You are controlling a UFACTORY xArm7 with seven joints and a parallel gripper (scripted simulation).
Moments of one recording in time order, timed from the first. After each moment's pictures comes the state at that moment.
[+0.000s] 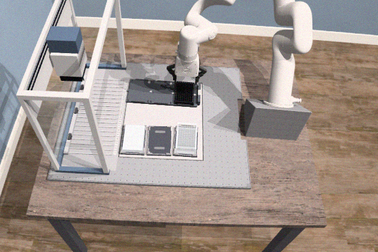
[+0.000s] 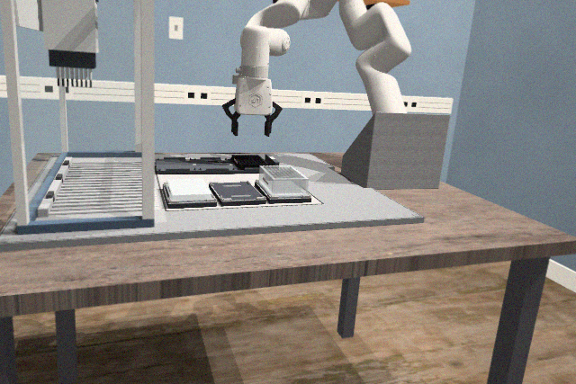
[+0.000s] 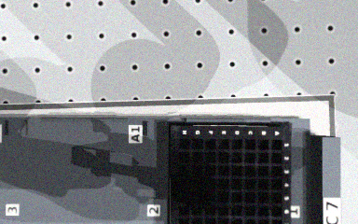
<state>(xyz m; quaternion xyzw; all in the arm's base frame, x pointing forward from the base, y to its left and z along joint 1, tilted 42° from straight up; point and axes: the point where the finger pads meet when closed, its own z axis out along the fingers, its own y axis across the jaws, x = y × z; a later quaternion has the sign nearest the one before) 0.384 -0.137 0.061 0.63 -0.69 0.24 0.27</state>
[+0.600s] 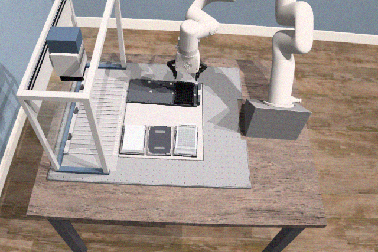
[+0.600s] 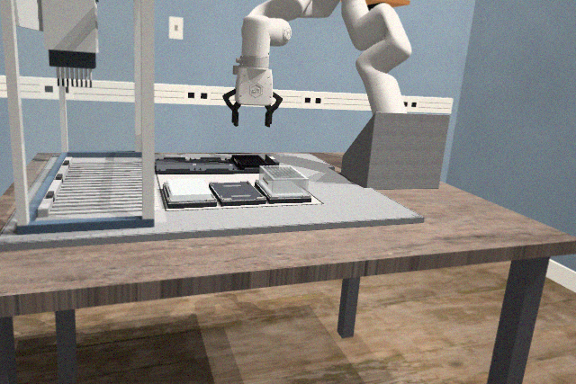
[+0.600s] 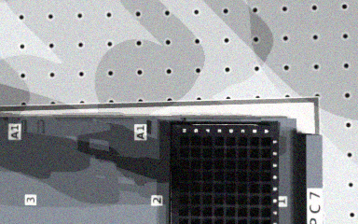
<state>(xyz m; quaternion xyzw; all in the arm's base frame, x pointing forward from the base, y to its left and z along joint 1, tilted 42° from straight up) 0.386 -0.119 0.080 0.63 -0.69 0.24 0.27</state>
